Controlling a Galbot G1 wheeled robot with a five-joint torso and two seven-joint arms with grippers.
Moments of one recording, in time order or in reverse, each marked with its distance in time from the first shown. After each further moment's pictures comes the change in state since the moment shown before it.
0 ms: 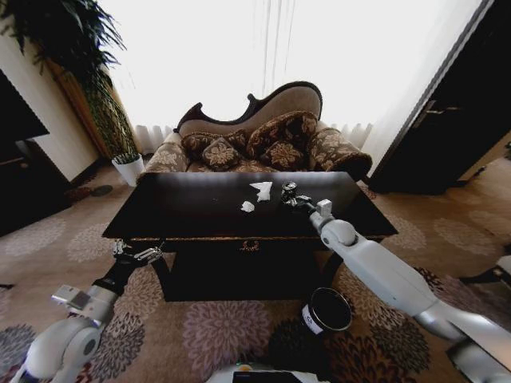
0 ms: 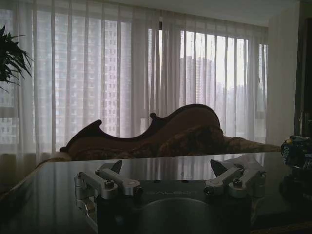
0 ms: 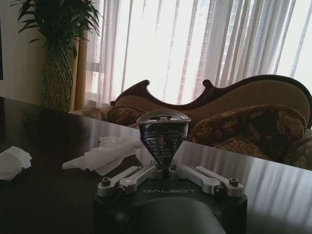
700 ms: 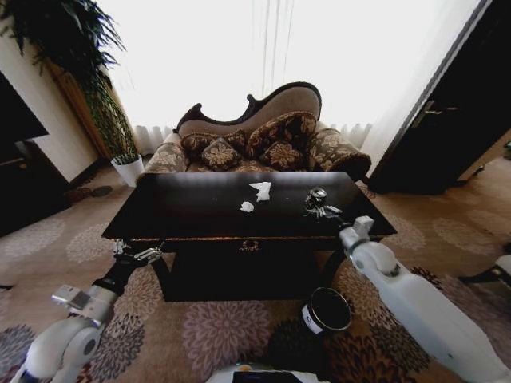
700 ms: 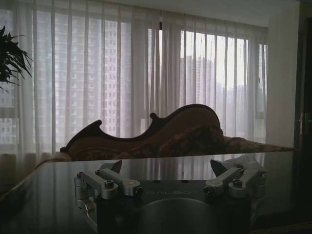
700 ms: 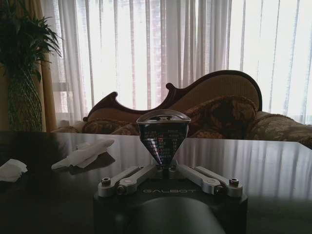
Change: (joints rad) left arm 0.000 0.000 0.000 0.000 0.000 0.000 0.000; right arm -0.531 -0.023 0.502 0.292 0.054 0.003 0.020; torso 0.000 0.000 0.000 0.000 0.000
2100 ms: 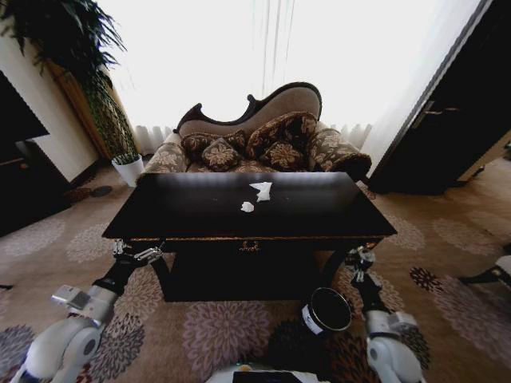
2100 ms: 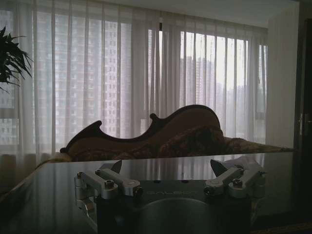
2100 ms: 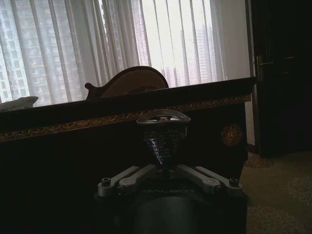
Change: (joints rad) left arm 0.000 0.000 0.000 0.000 0.000 0.000 0.000; right arm -0.534 0.561 0.354 -0.101 -0.315 0.413 -0.141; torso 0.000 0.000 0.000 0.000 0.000
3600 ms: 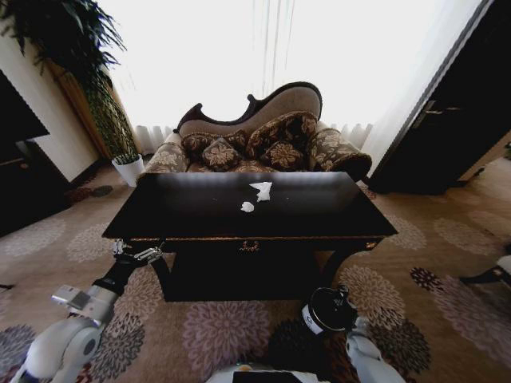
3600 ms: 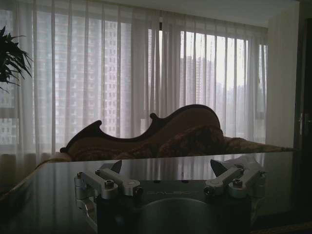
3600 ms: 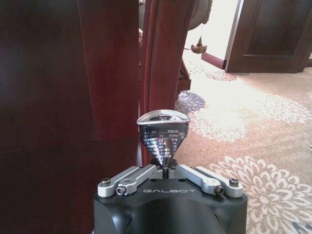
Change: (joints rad) left arm 0.000 0.000 0.000 0.000 0.000 0.000 0.000; right arm 0.481 -0.140 -0.232 -0.956 -0.014 0.064 0.011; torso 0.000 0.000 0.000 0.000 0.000
